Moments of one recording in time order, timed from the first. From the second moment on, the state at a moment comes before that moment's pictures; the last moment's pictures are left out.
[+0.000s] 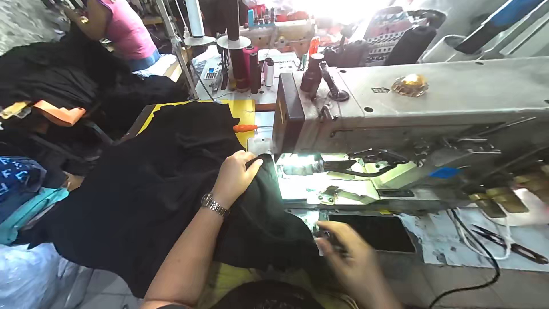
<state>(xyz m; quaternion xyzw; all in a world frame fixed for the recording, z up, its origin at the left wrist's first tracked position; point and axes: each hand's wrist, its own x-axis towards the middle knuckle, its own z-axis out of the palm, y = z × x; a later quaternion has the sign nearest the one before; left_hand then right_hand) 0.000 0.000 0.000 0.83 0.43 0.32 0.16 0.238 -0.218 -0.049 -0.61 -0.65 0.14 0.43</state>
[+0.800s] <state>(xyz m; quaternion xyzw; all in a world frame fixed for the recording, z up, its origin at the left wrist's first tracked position) -0.022 -0.052 0.013 0.90 0.20 0.32 0.19 0.207 -0.147 0.009 -0.61 -0.71 -0.06 0.33</state>
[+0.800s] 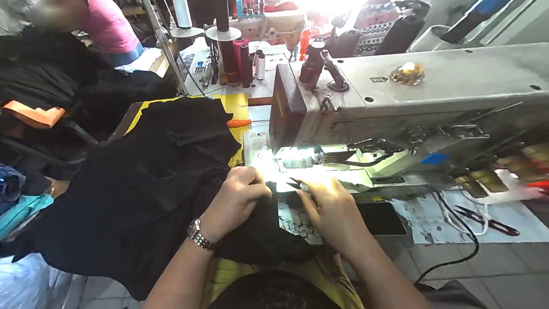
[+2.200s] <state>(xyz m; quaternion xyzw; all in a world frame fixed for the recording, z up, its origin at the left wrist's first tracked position) -0.026 -0.066 0.028 0.80 0.38 0.36 0.29 0.179 -0.146 -0.015 -0.63 -0.65 -0.03 0.42</state>
